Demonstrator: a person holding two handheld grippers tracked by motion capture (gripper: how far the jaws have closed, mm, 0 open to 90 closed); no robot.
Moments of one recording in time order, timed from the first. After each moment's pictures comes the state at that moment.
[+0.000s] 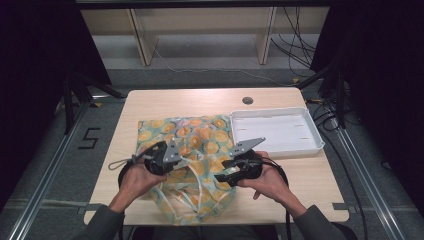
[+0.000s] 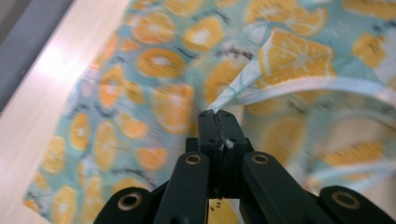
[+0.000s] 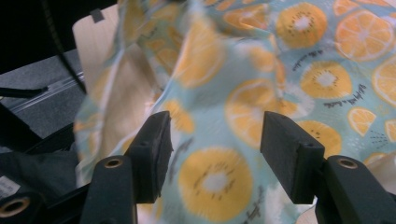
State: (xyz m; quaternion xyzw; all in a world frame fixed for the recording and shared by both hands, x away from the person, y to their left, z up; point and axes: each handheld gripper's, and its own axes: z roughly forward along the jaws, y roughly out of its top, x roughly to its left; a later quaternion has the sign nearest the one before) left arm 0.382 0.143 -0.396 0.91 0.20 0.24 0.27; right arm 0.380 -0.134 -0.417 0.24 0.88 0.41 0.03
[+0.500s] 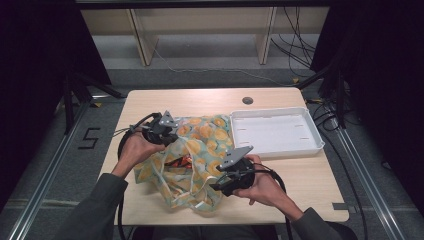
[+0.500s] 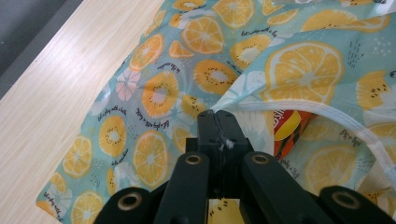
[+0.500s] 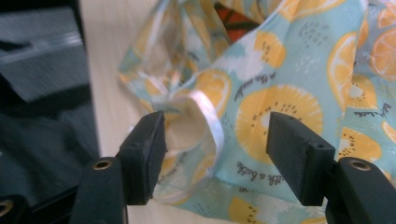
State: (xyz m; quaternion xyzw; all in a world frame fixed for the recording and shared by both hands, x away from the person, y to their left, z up) left arm 0.448 0.156 -0.376 0.91 0.25 0.19 0.27; right arm 0.362 -0.113 -0.418 0.17 0.91 0.37 0.06
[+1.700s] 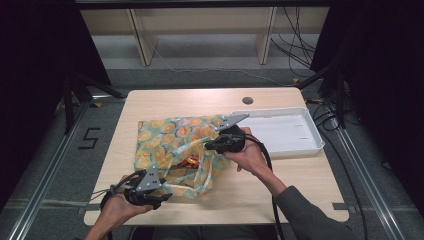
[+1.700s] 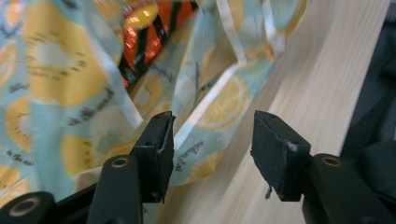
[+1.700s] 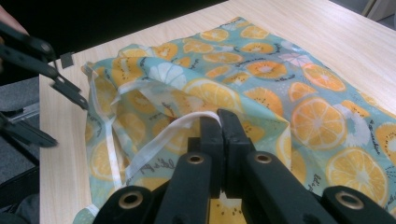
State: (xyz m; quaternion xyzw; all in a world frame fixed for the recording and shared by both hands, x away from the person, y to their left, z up) left arm 0.322 0.188 -0.454 0.91 0.20 0.17 0.31; right arm 0.441 -0.096 -0.400 0.22 0.87 0.44 0.06
